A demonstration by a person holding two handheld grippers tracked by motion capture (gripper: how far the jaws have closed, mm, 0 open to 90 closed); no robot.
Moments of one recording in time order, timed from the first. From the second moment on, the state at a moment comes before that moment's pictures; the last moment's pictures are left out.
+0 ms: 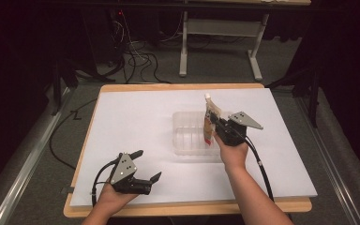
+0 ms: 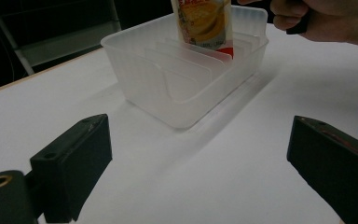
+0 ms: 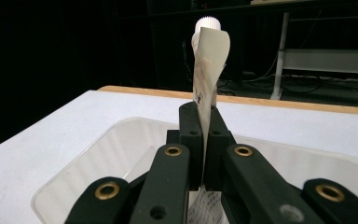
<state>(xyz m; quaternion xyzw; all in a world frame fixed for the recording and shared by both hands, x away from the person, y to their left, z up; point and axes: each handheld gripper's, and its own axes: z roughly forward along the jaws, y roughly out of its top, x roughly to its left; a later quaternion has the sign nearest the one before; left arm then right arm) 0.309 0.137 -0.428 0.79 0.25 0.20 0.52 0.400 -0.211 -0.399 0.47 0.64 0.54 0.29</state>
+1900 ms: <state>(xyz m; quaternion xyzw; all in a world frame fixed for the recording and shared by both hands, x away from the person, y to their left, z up) 0.310 0.141 -0.429 0.79 0.26 0.21 0.52 0.375 -0.215 -0.419 0.43 0.70 0.52 0.23</state>
